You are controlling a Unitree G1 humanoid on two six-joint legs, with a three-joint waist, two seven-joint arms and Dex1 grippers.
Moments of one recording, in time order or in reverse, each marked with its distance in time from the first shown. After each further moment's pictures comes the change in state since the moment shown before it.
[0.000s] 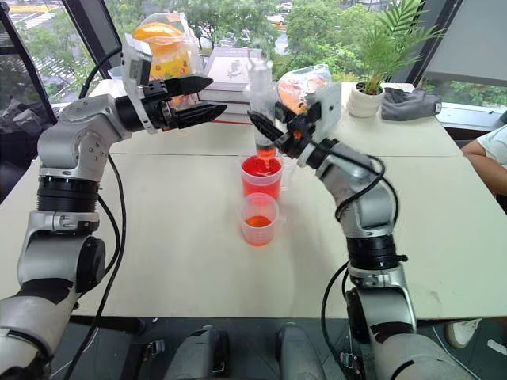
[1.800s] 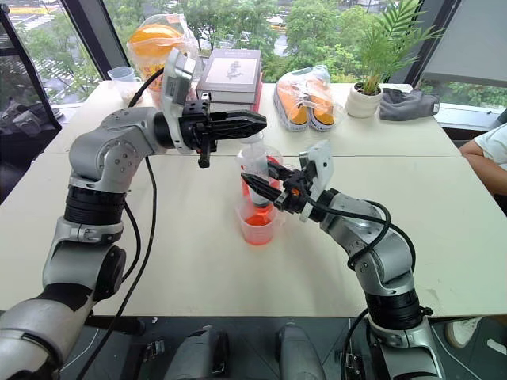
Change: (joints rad) left arm 0.030 -0.120 -0.096 -0.200 -0.130 0.160 -0.082; right arm 0.325 -0.052 0.096 -0.289 0.088 0.149 -0.034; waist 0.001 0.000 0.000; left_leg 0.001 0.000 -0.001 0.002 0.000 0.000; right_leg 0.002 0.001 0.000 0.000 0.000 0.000
